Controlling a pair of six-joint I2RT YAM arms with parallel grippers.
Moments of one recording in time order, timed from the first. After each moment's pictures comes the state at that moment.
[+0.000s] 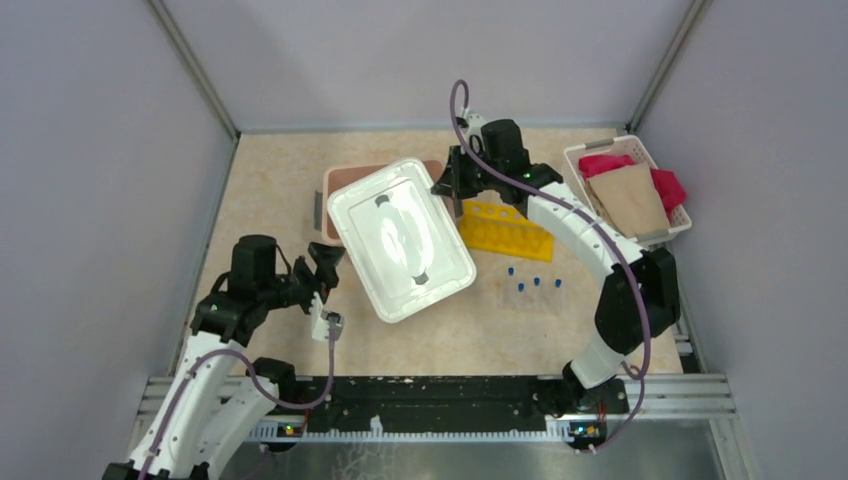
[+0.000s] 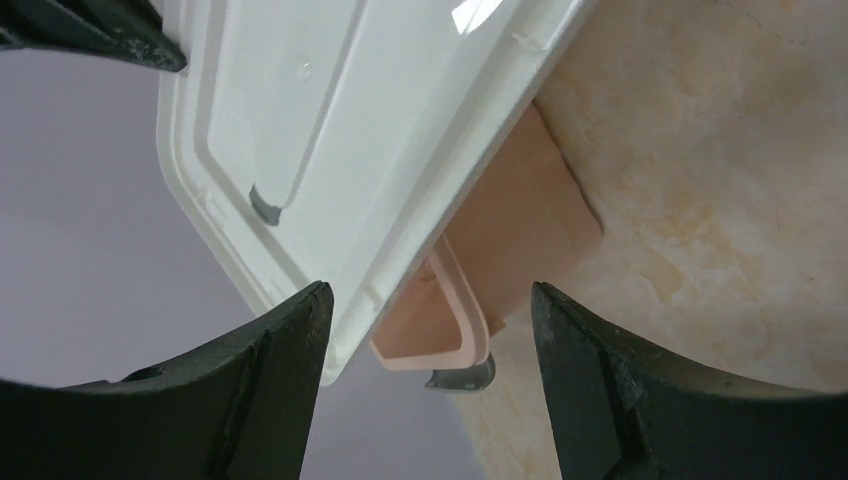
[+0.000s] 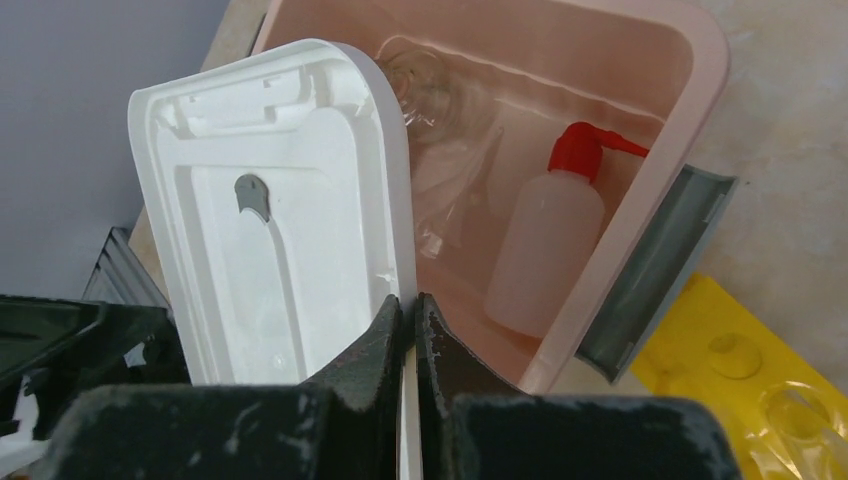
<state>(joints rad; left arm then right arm) -0.26 0.68 0.76 -0.78 0.62 1.90 0.49 1.59 1.40 -0.33 -0.38 0.34</state>
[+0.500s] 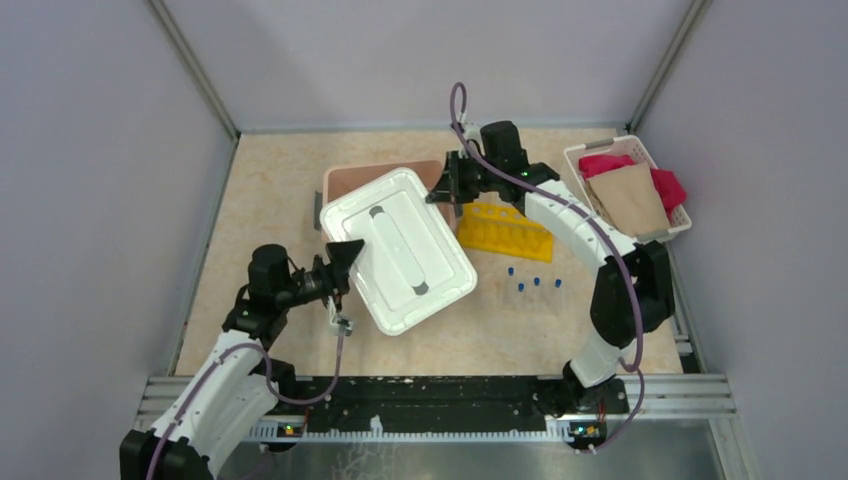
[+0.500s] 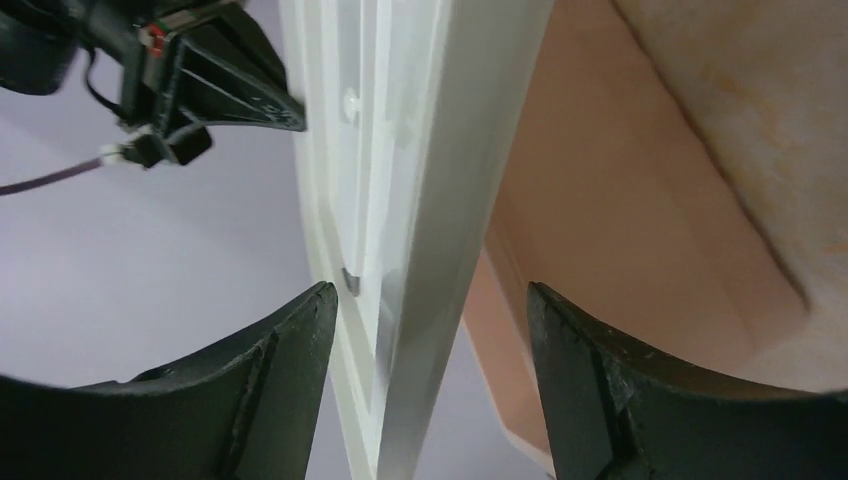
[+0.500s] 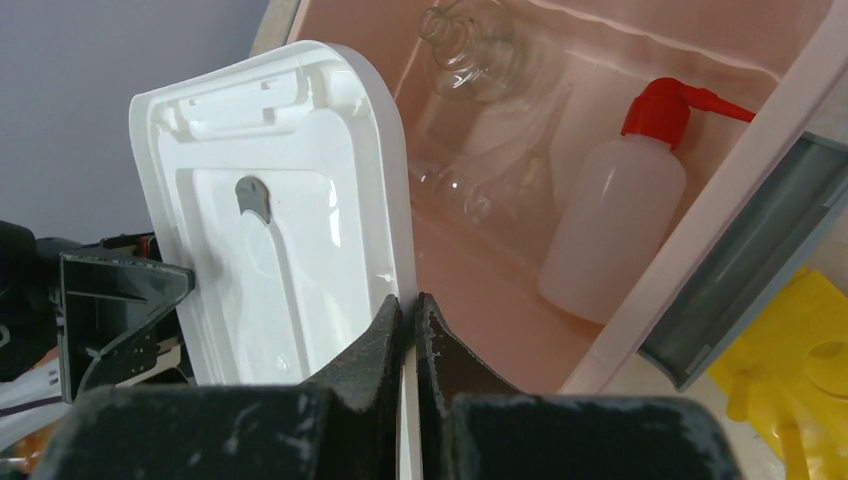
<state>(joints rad) -0.26 0.71 0.38 -0.12 0.76 2.04 0.47 1.65 1.41 -0.35 -0.55 0.40</state>
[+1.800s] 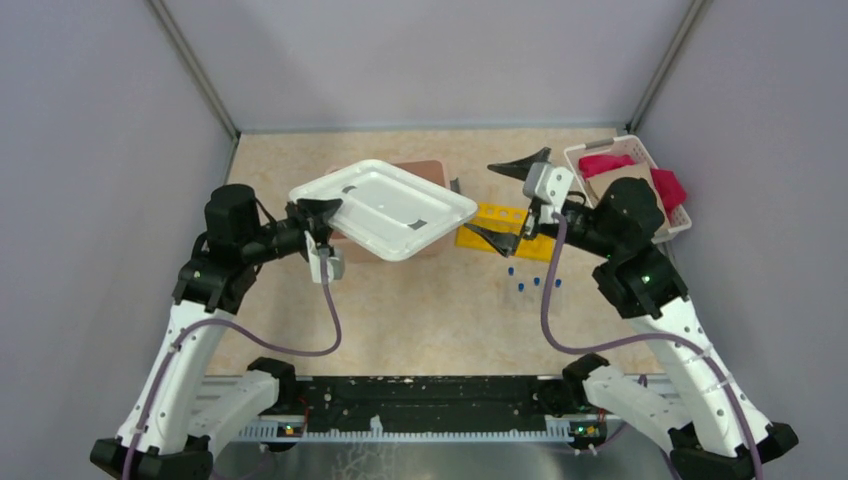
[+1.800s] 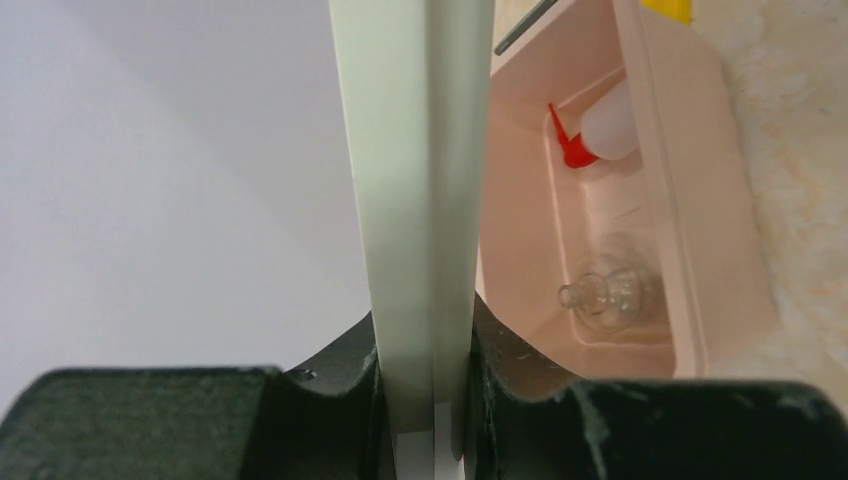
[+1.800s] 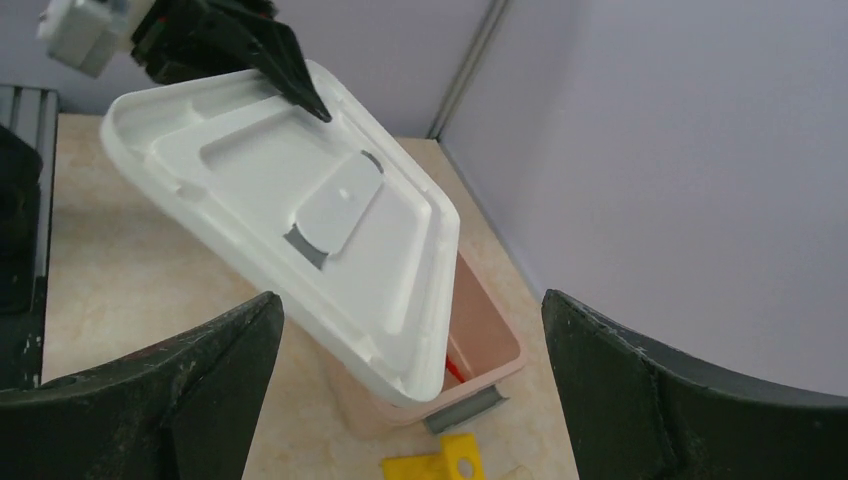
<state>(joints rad) -0.27 0.86 1.03 -0.53 0.70 1.51 0.50 0.87 1.16 -0.20 -0.61 -0.33</state>
